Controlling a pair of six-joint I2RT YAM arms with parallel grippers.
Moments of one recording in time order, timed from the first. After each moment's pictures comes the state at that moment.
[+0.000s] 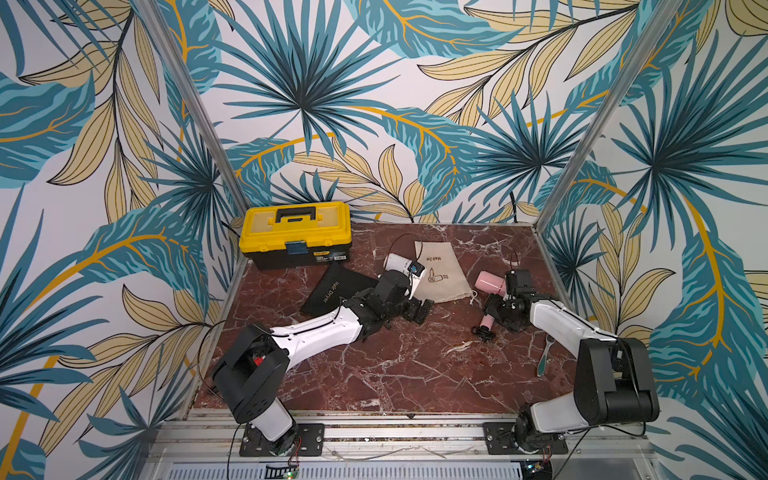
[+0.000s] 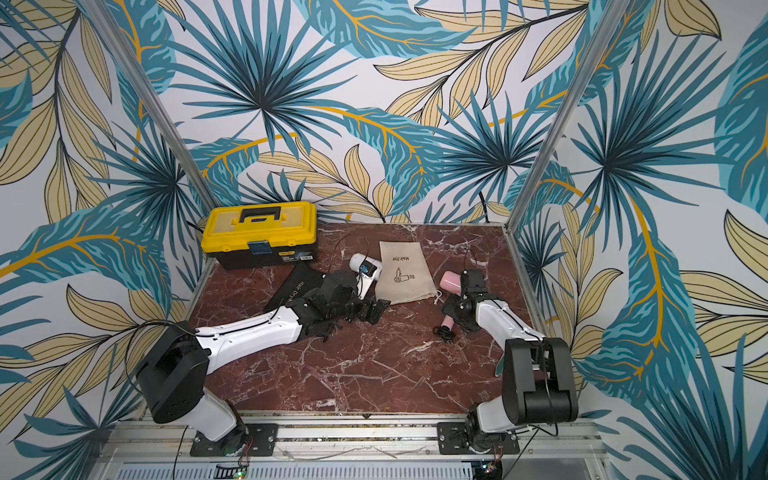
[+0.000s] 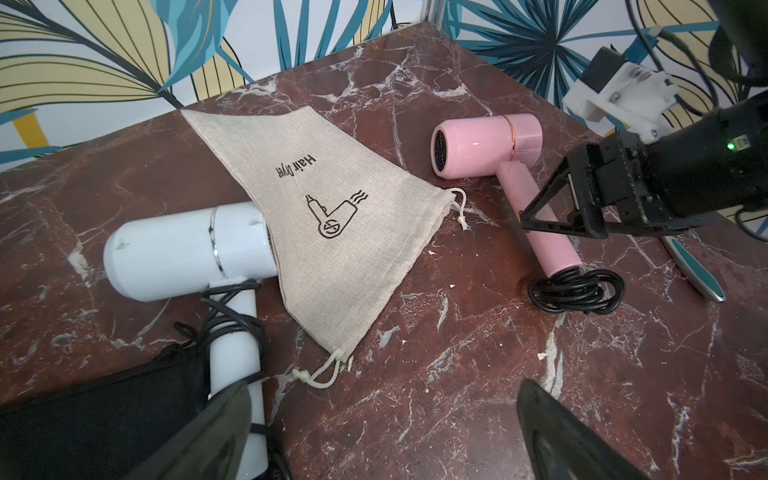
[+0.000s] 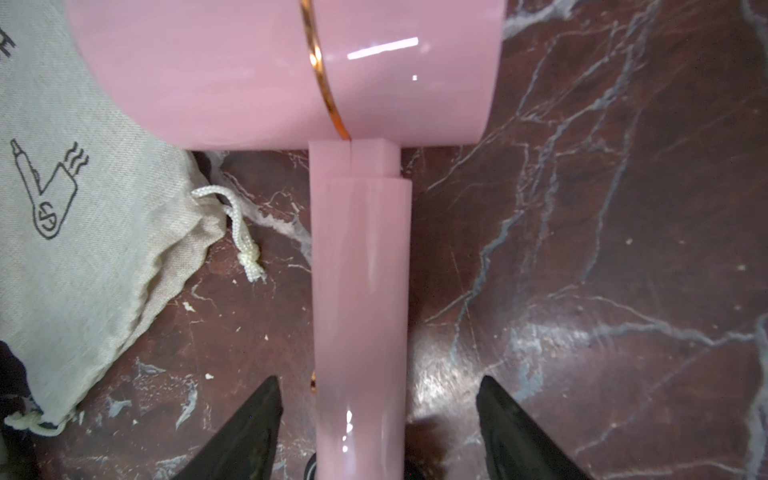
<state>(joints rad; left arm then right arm) -0.81 1.61 1.06 0.01 -0.02 -0.15 0.00 1.50 0.84 -0.47 0.00 0.57</state>
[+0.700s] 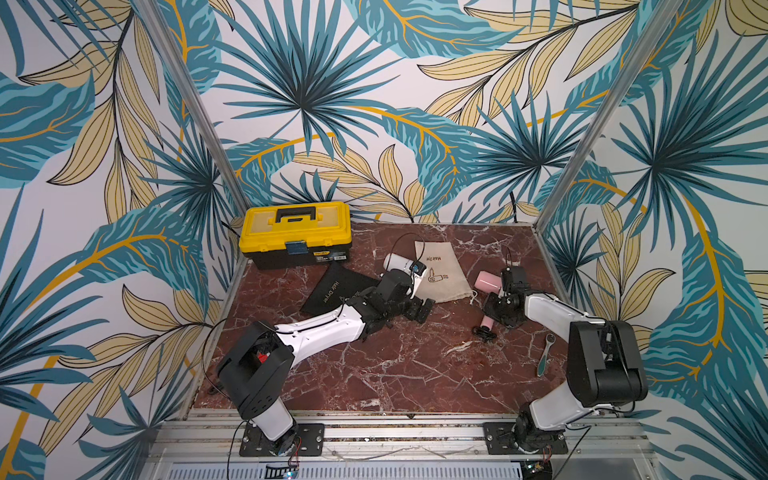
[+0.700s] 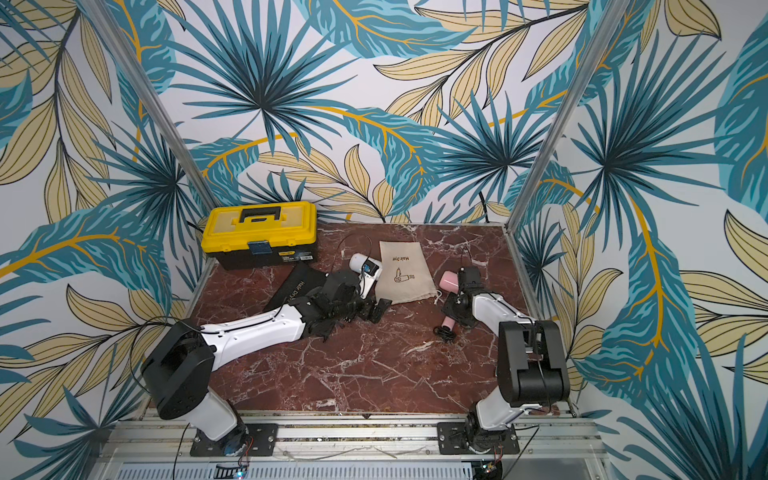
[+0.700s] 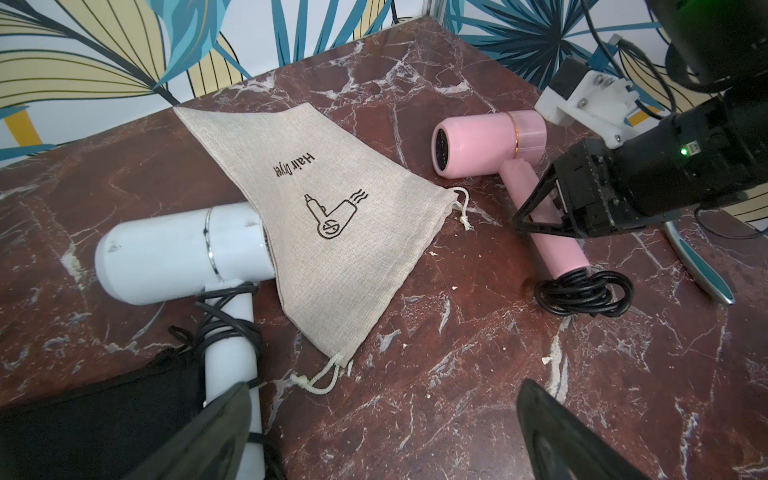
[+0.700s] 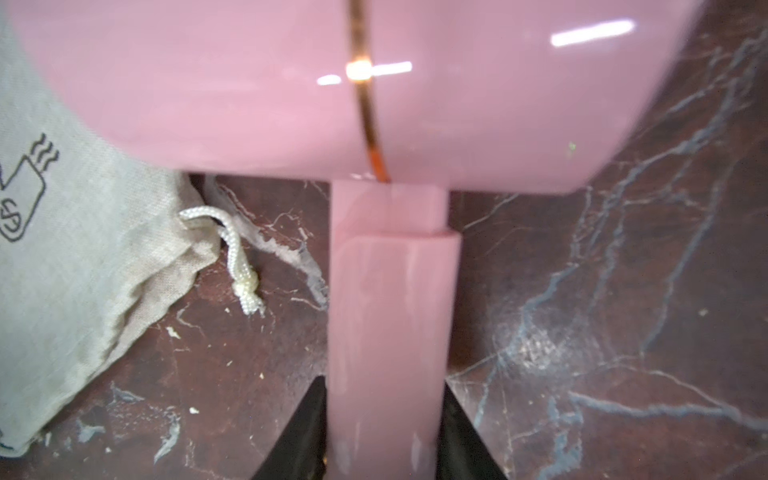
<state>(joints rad) -0.81 1.64 1.09 0.00 -0.02 -0.15 -0.01 1.59 0.87 -0.43 -0.03 0.51</state>
